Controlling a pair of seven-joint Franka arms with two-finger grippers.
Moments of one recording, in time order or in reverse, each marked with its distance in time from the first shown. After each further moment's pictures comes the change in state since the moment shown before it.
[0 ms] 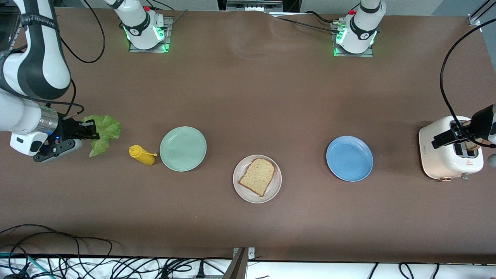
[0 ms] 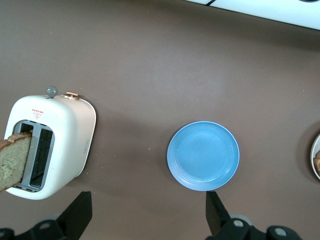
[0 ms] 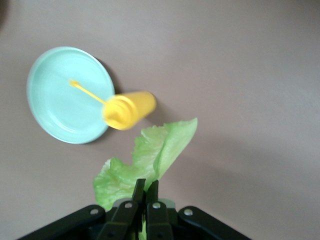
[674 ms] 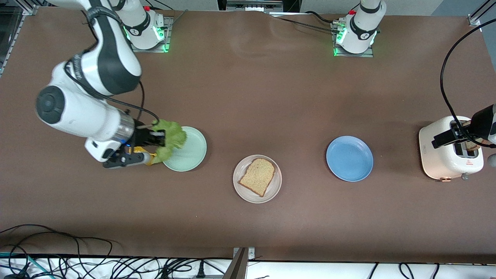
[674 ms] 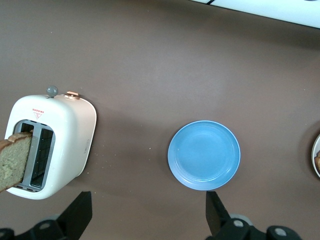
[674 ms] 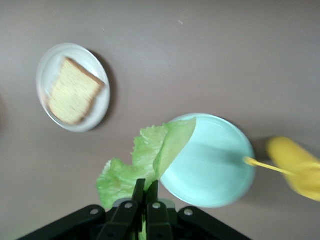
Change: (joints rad) left arm 0.003 -0.001 0.000 -0.003 0.000 0.000 0.003; right arm 0.311 0.224 0.008 0.310 0.175 0.069 0.606
